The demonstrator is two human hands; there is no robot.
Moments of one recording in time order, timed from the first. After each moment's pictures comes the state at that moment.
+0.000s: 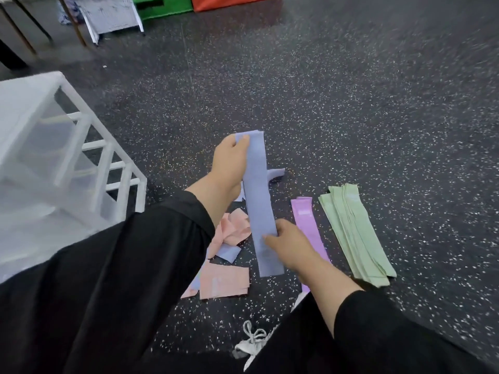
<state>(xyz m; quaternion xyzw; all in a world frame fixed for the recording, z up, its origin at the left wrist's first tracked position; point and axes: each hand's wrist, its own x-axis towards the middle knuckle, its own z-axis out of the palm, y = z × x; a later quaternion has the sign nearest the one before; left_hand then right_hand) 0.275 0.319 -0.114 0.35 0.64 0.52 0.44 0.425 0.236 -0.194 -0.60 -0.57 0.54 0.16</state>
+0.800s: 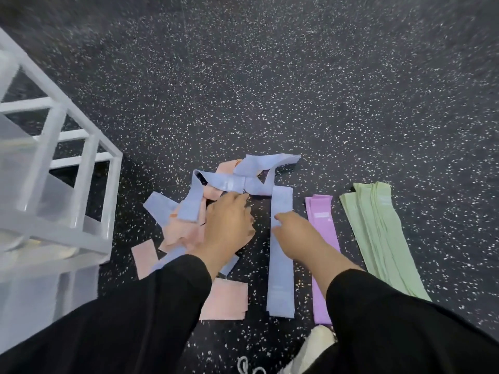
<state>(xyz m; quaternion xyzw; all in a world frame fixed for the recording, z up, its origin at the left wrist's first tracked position) 0.236 0.318 -0.328 0.61 0.77 0.11 0.18 0.404 0.347 -0.313 -0.58 -0.74 0.32 -0.13</state>
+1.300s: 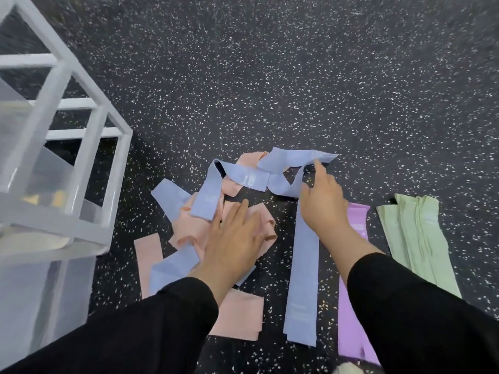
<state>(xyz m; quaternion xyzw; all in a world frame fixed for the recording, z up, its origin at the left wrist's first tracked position) 0.207 0.286 -0.385 0.64 0.75 0.02 0.15 0.362 0.417 -0.336 -0.66 -0.70 0.24 0.08</state>
